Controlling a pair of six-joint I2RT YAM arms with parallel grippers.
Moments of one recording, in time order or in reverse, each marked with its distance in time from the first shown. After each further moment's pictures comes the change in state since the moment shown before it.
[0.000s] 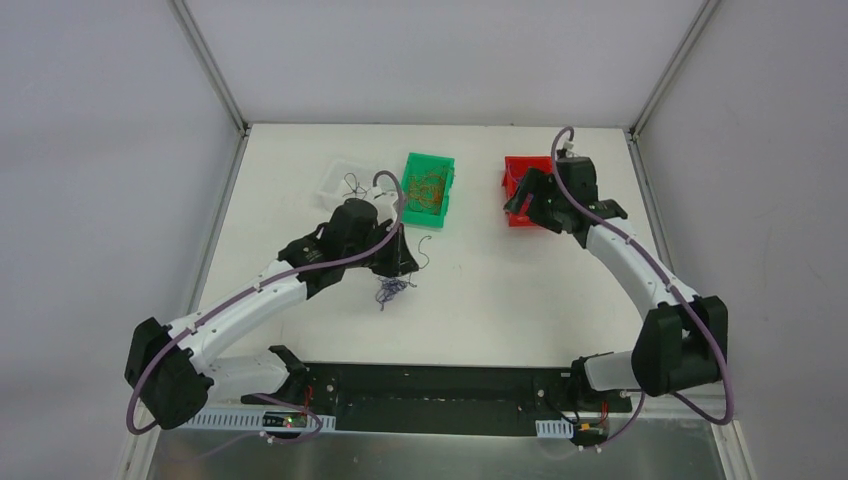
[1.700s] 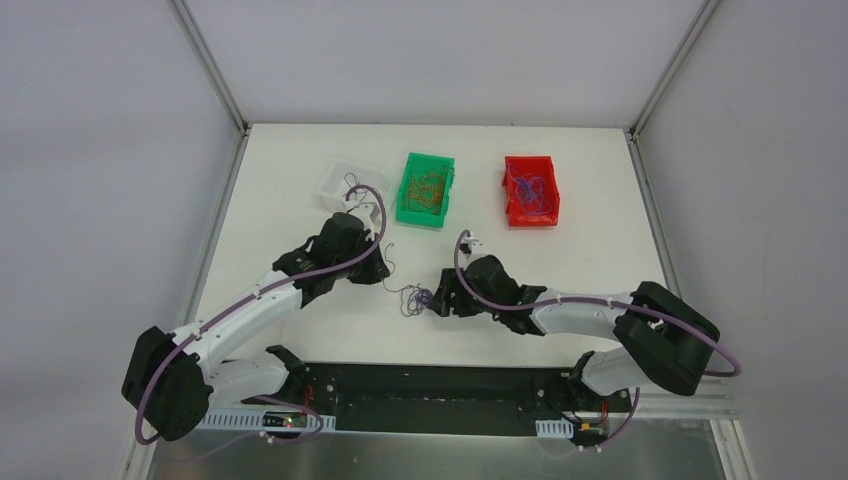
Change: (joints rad) left arm 0.100 -0.052 -0.147 0.002 -0.140 -0.006; right arm 0.684 0.012 -0.583 0.626 0.029 0.189
